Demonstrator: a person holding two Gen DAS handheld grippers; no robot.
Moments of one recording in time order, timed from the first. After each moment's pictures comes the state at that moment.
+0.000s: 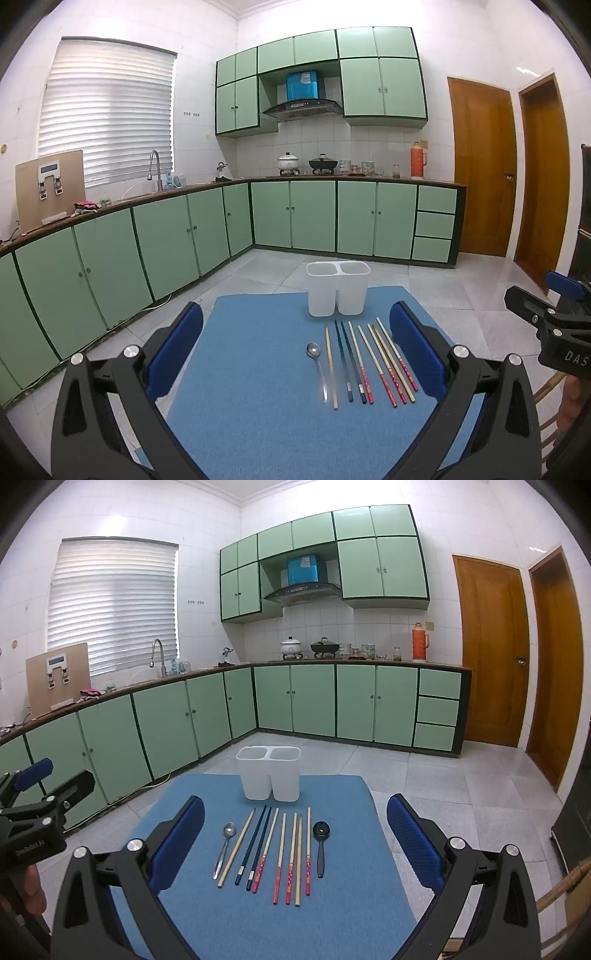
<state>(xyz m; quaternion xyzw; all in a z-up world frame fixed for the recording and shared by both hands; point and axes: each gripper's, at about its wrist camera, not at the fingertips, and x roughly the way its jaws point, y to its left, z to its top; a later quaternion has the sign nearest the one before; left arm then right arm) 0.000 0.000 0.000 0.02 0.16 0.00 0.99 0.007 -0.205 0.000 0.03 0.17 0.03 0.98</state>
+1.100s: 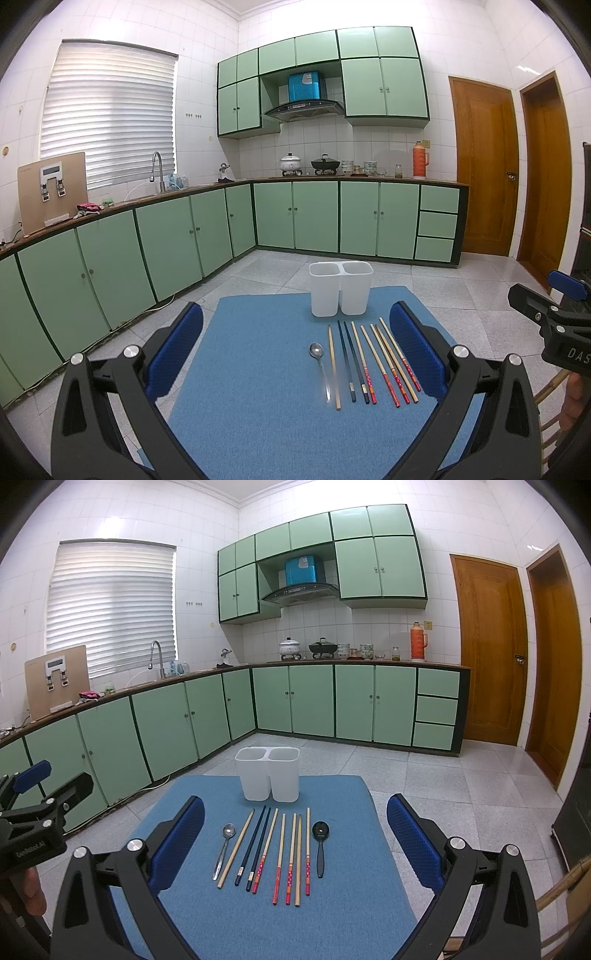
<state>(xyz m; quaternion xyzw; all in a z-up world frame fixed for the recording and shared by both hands) -0.002 0.004 0.002 0.03 0.16 0.00 0.99 0.008 -0.210 0.002 0.04 0.17 0.03 0.98</state>
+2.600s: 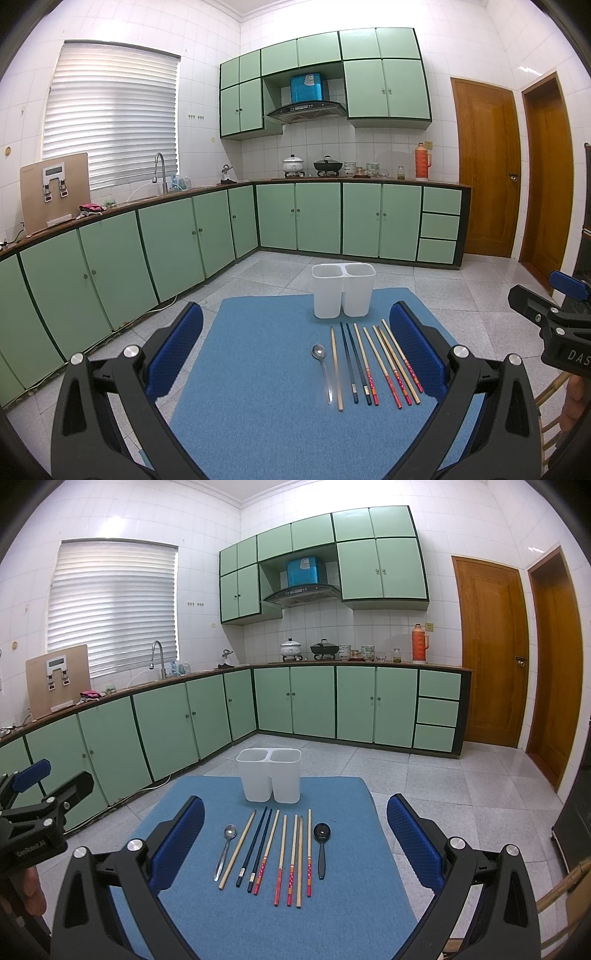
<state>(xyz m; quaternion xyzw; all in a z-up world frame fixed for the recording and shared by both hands) -0.004 0.008 0.003 0.03 0.15 0.00 0.99 0.007 -0.208 0.002 0.04 0.17 0.03 0.98</state>
